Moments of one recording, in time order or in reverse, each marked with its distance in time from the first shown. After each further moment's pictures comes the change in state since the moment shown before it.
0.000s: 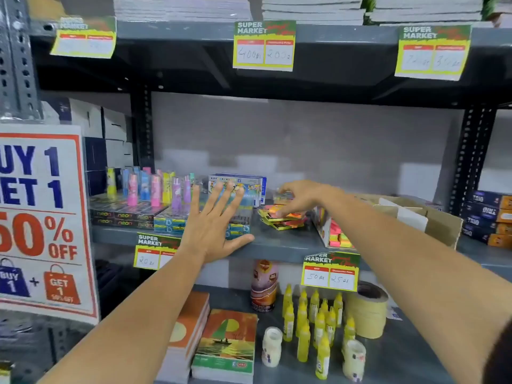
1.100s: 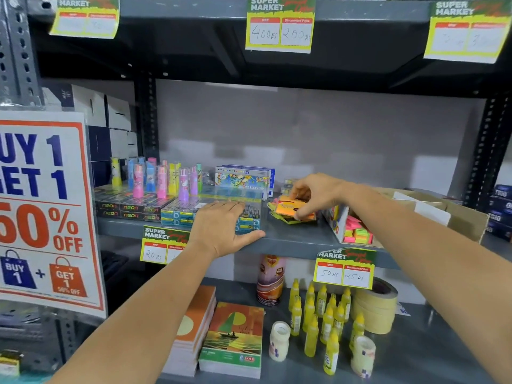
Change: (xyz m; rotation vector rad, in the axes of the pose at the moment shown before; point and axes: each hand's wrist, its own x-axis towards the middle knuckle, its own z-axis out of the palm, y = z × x) left_hand -0.001 0.000 0.010 -0.151 0.022 -0.029; right_hand -0.001 0.015 0.006 0.085 -0.016 -0.191
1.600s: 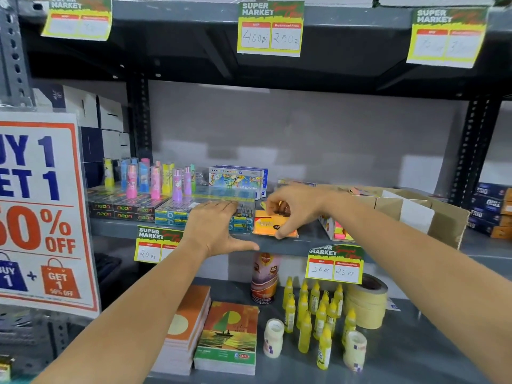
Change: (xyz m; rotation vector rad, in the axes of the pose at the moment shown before) left_hand 0.001 0.001 -0.007 0.029 -0.077 0.001; right_hand -0.022 -0.044 0.012 -0.115 -0.079 -0.190
